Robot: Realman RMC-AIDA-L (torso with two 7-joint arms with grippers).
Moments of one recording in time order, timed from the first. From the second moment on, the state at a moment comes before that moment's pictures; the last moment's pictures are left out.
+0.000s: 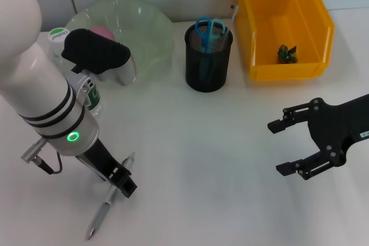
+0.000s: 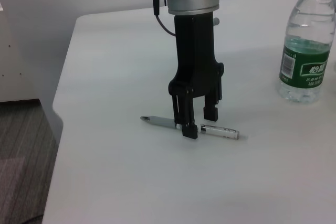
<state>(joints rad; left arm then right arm) -0.77 -2.08 1.65 1.08 2.56 1.53 -2.87 0.58 1.99 -0.73 -0.92 -2.28 -1.87 1.31</state>
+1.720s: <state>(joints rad) -0.80 -2.08 1.68 1.05 2.57 1.53 -2.87 0.58 2.00 -0.73 -0.93 -2.28 -1.87 1.31</state>
